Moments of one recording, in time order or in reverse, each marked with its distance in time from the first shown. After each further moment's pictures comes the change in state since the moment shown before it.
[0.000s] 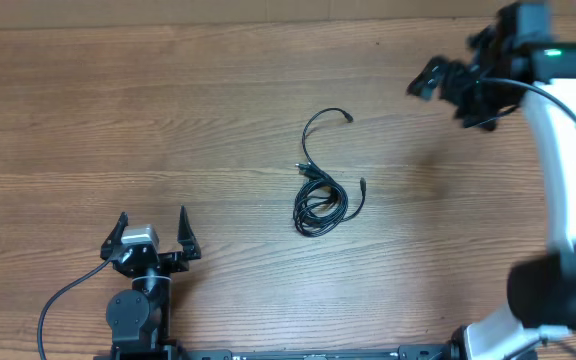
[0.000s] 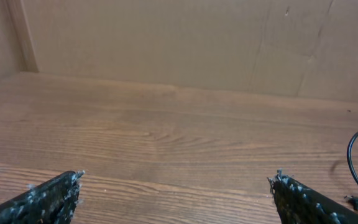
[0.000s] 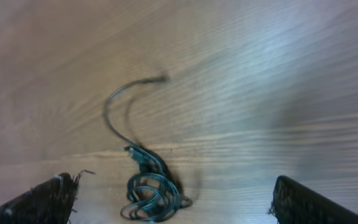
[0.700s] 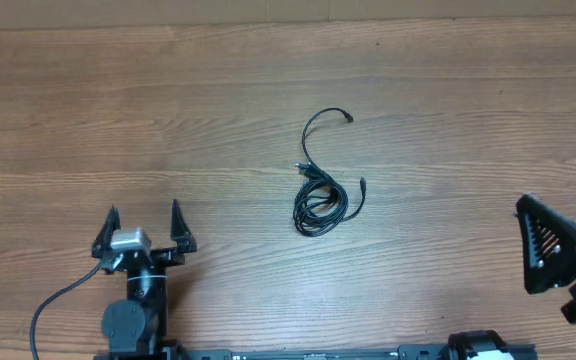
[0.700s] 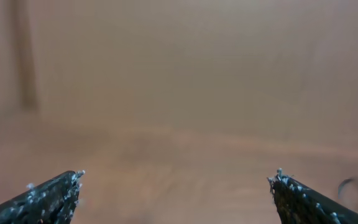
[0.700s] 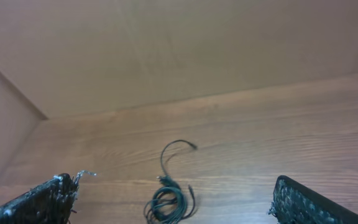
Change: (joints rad) left arm 0.000 0.002 0.006 0.162 -0.002 -0.019; right arm 0.145 -0.811 0.237 -0.269 0.230 -0.049
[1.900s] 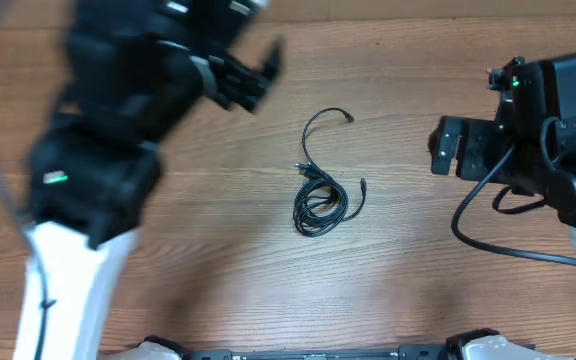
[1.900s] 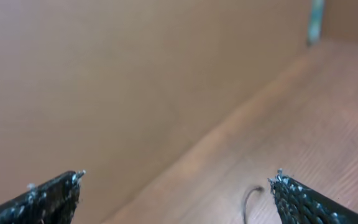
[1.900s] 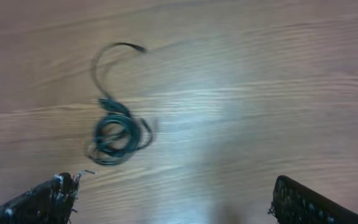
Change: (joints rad) left arm -0.450 1.437 1.972 -0.909 0.126 0.468; right arm 0.137 0.428 -0.142 -0.104 0.190 0.056
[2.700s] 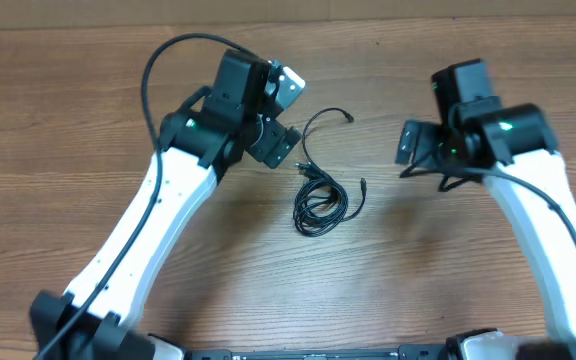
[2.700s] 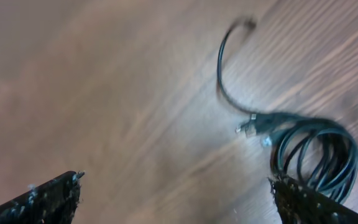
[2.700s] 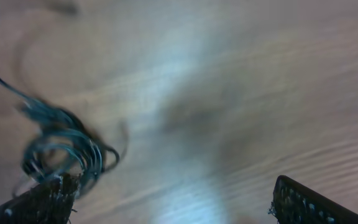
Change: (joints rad) left arm -0.008 0.180 -0.478 -0.018 -0.124 -0.073; right arm 0.000 0.140 -0.500 0.369 0.030 0.152
